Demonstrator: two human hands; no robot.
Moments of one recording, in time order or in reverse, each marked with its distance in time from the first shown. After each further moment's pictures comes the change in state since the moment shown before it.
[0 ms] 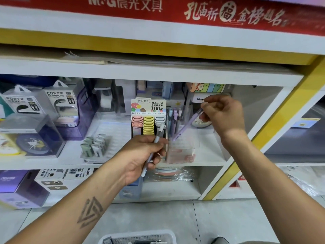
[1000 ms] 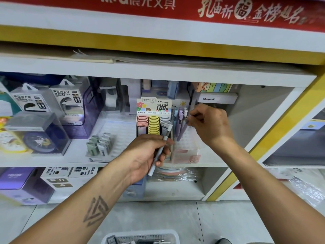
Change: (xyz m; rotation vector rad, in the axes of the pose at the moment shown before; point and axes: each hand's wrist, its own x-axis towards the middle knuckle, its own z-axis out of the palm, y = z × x) left_hand 0.004 0.002 -0.002 -0.045 0.008 -0.014; right_hand -0.009 0.022 0.029 -0.557 -0.185 -0.337
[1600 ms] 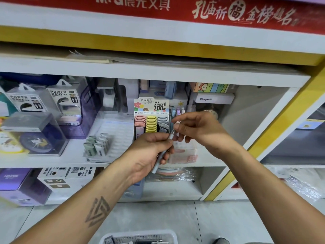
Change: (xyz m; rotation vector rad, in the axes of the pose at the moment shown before) left_hand 0.004 -0.005 0.007 0.019 -0.098 0.112; right_hand -0.011 -0.022 -0.011 0.680 -0.390 0.245
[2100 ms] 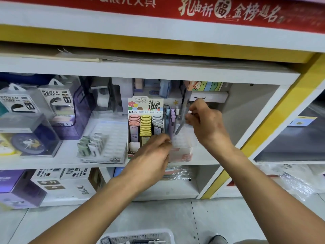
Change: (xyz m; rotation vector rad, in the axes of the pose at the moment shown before) left_hand -0.002 -0.026 0.004 1.417 0.024 0.727; right_hand 0.004 0.015 -0.017 -0.683 0.393 -0.210
